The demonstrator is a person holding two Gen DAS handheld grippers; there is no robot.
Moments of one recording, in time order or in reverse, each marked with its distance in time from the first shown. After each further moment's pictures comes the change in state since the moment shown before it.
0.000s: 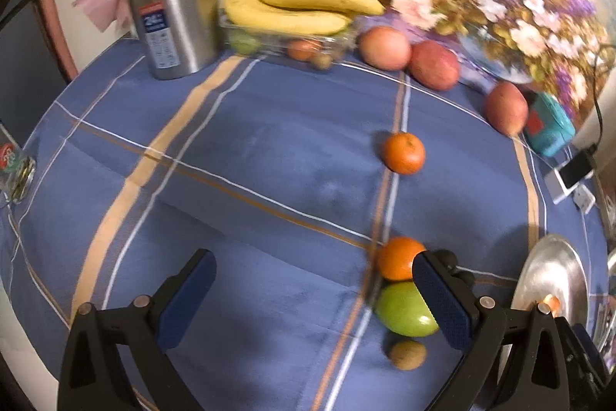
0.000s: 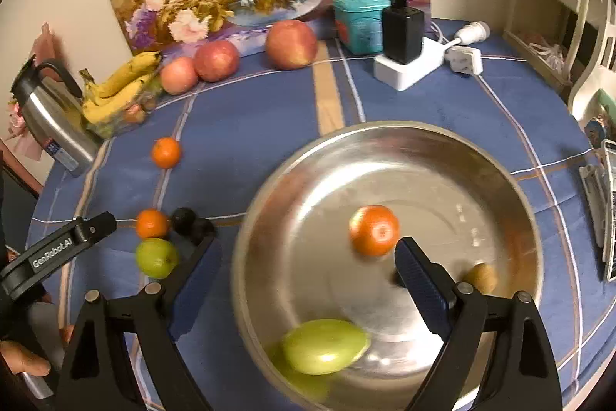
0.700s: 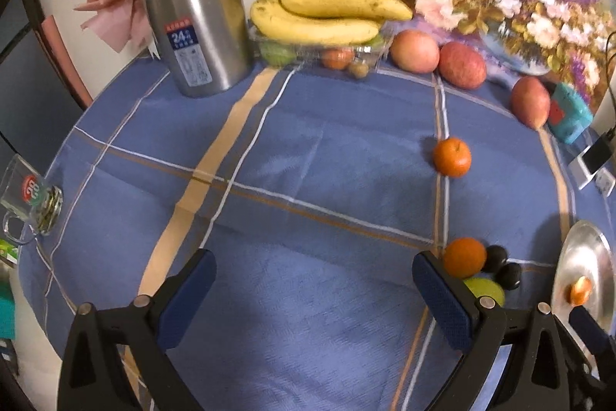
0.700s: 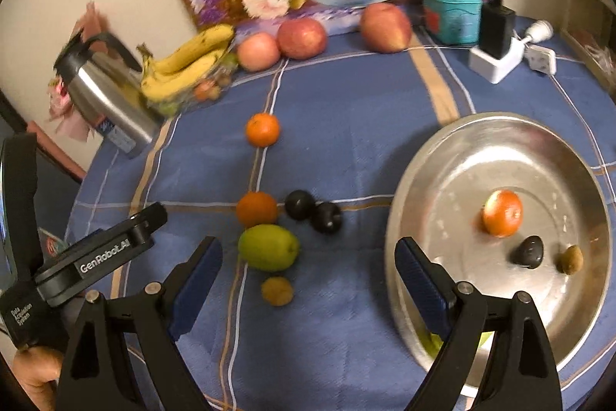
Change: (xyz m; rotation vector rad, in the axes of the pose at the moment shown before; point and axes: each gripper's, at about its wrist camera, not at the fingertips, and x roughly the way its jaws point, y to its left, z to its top) left arm -0.003 0.032 0.008 0.093 0.007 0.091; right arm 0.014 0.082 -0.011 -0.072 0.071 0.139
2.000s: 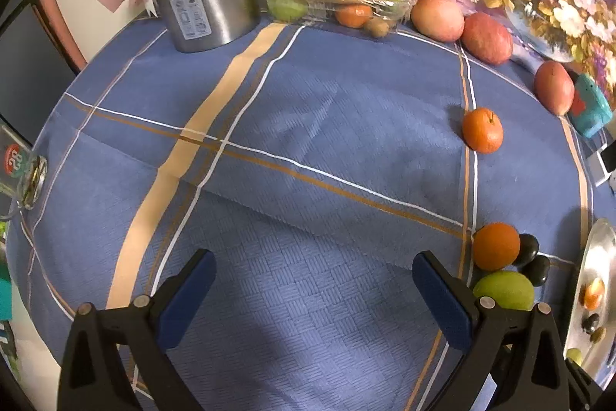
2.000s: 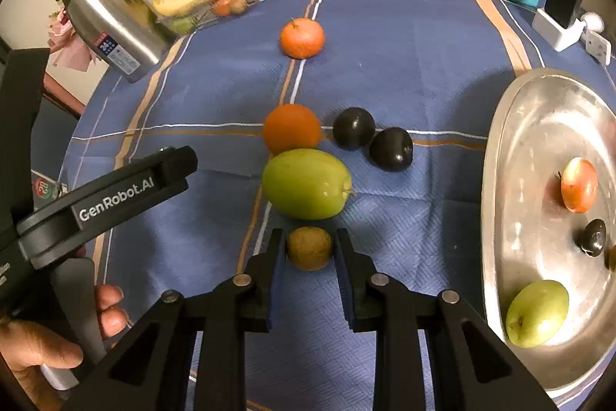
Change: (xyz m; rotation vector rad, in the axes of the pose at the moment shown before) left arm 0.030 0.011 -0.004 -0.054 0.100 -0.016; right arm 0.046 0.023 -0.018 -0.084 0.195 0.042
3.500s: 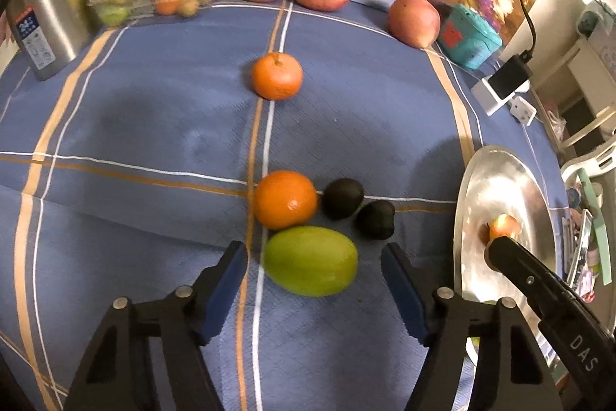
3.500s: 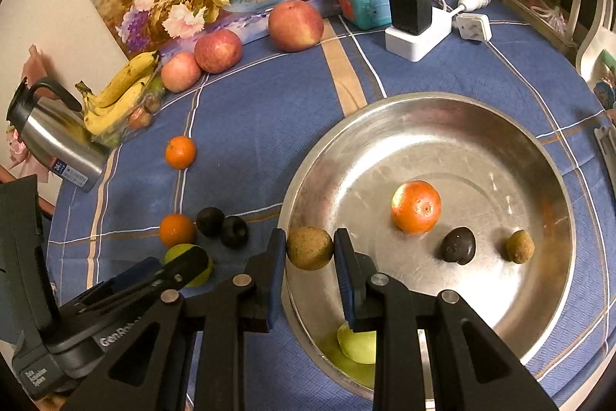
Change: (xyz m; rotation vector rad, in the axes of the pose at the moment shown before) left arm -0.006 -0.101 -0.018 0.218 0.099 -0.348; right arm -0.069 -0.092 0.008 0.275 -0.187 -0.138
